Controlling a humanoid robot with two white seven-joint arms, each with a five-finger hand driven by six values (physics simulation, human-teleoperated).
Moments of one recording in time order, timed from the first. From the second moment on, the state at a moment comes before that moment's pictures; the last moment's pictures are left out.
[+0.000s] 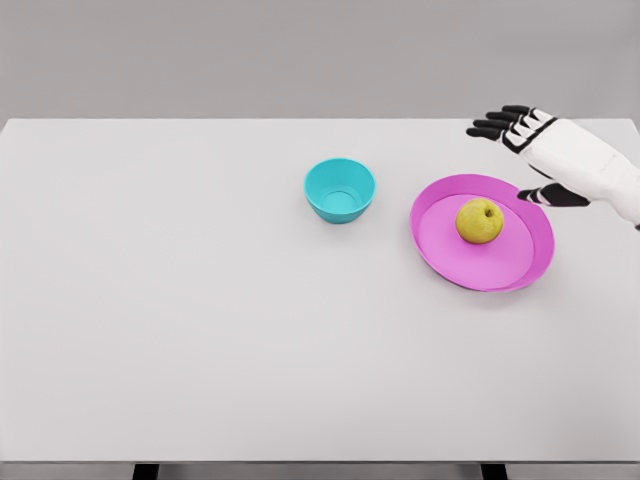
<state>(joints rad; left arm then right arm) 0.02 0.00 0.02 -0.08 -0.10 0.00 0.06 -0.42 -0.87 0.40 -1.47 0.46 -0.61 0.07</state>
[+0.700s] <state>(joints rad) 0.02 0.00 0.02 -0.08 -0.10 0.00 0.06 -0.63 -0.82 0.46 -1.35 0.45 -0.61 0.60</state>
